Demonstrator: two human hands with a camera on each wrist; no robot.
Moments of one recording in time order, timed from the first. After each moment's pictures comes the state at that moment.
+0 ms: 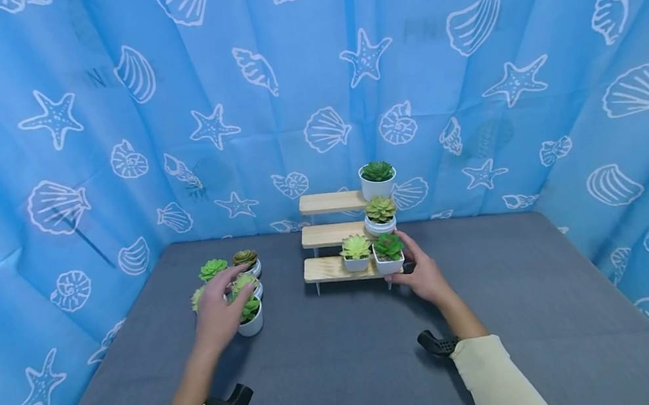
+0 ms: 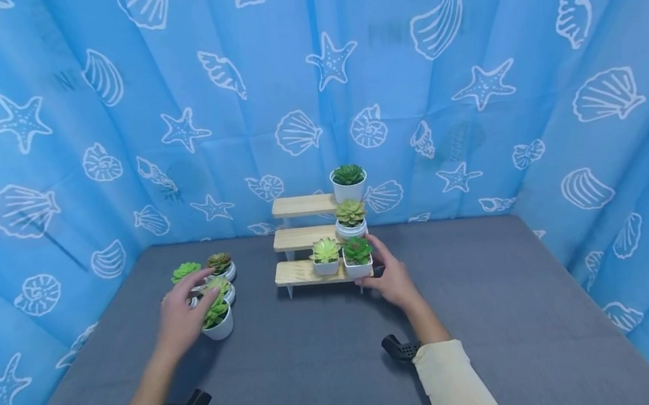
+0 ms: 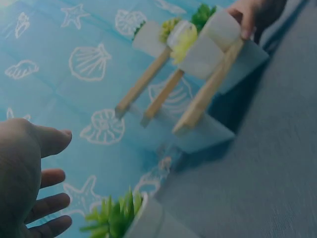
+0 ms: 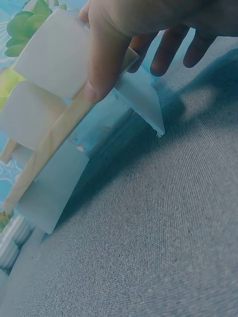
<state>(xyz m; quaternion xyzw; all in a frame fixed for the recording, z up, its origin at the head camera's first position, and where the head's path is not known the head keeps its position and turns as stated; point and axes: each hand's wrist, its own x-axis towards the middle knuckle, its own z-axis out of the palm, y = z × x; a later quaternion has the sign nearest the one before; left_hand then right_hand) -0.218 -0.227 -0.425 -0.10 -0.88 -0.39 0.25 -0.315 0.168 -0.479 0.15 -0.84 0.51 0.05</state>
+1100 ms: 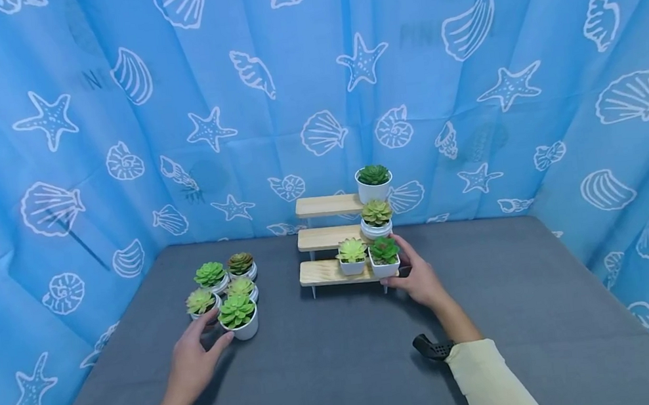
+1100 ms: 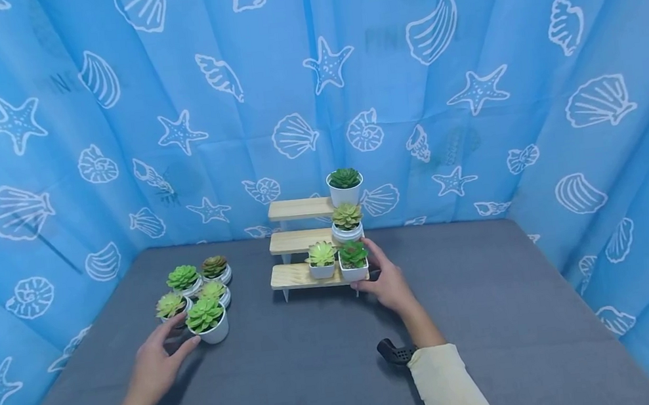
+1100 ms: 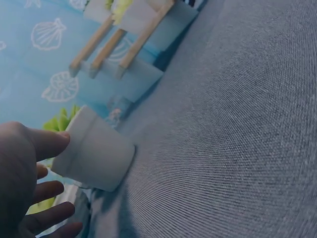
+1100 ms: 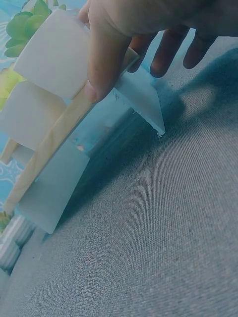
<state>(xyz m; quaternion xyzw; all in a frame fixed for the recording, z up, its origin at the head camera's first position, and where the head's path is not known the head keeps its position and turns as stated) -0.176 -0.264 -0.469 -0.02 -0.92 -0.35 0.18 -0.313 0.168 -0.480 0.15 -0.85 0.51 0.06</state>
